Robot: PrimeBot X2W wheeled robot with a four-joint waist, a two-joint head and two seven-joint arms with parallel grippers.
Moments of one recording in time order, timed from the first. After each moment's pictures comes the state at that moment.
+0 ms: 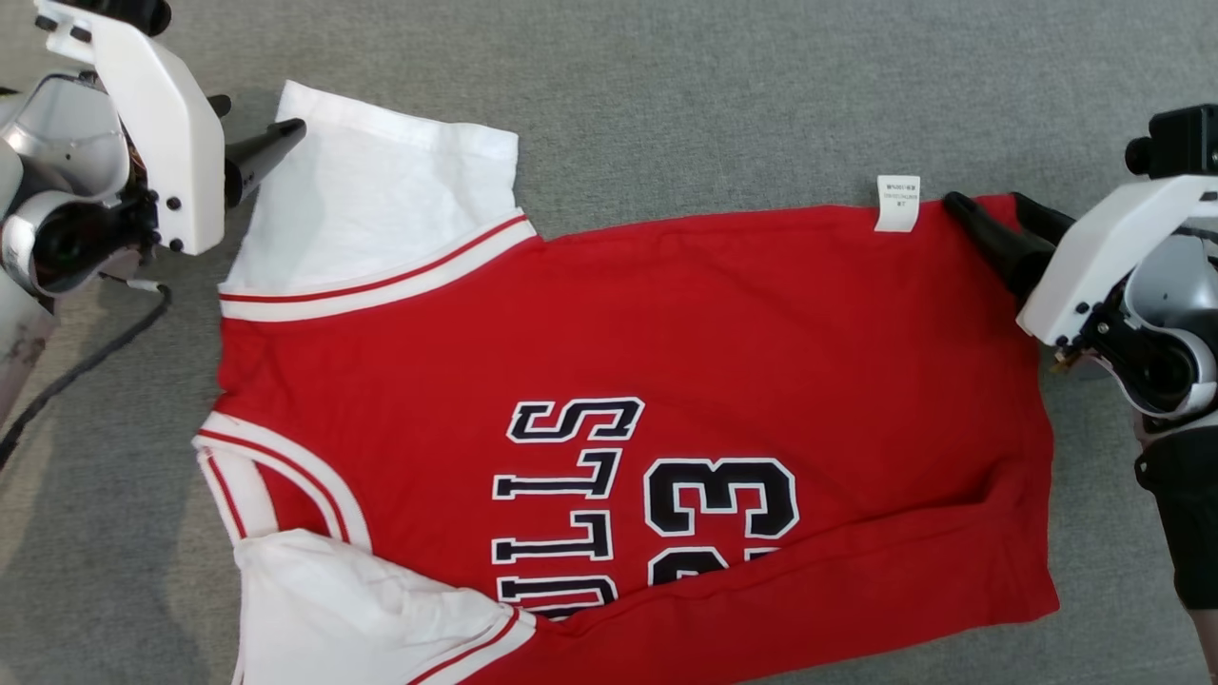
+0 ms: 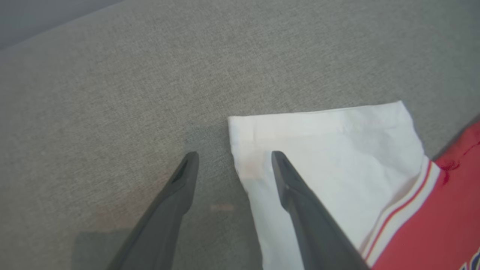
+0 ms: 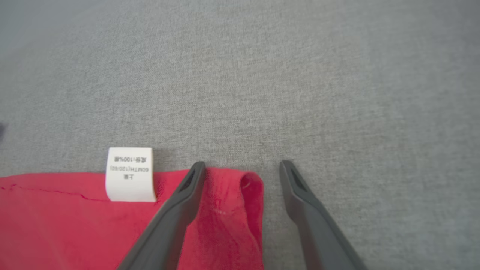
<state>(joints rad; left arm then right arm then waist) -1.17 0.61 -0.93 0.56 -1.09 -0.11 0.59 -0.70 -0.25 0.13 0.44 0.65 0.13 0.56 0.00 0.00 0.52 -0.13</state>
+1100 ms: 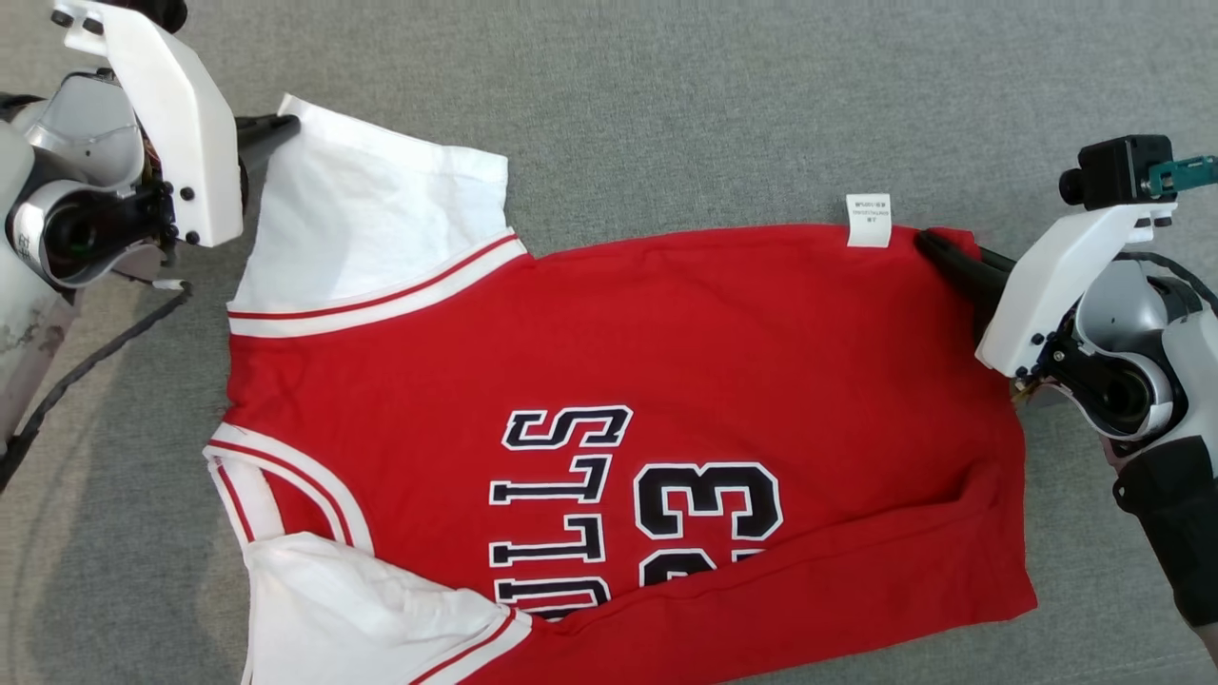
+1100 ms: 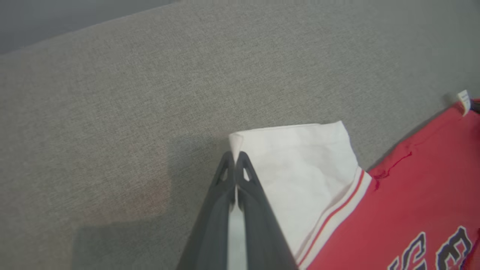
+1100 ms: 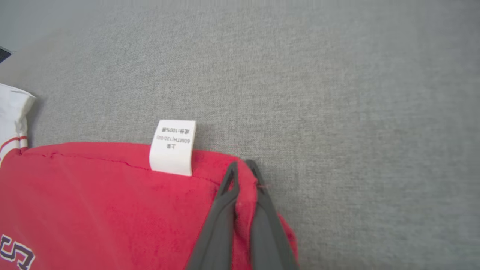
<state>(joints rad) -1.21 0.58 -0.99 0.62 -1.23 -0.13 0.61 -0.73 -0.33 0.37 0.50 0.84 0.13 0.47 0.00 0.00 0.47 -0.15</state>
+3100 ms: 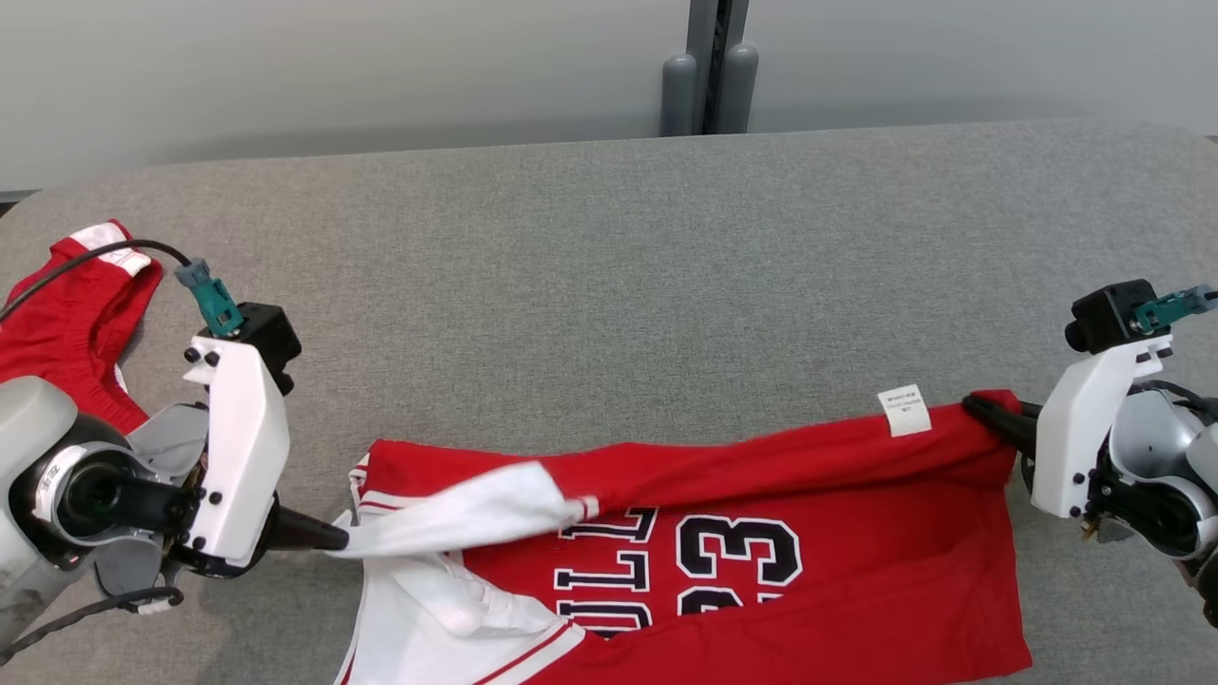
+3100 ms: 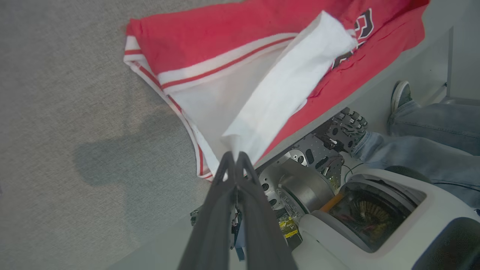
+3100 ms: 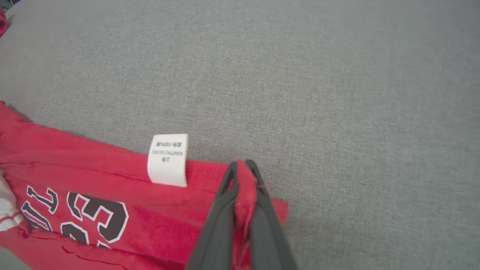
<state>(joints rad) -0.90 0.88 -1.13 0.06 -1.59 0.04 1.07 -0.68 -0.61 0.83 0.52 1.08 0.13 0.37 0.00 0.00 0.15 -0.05</state>
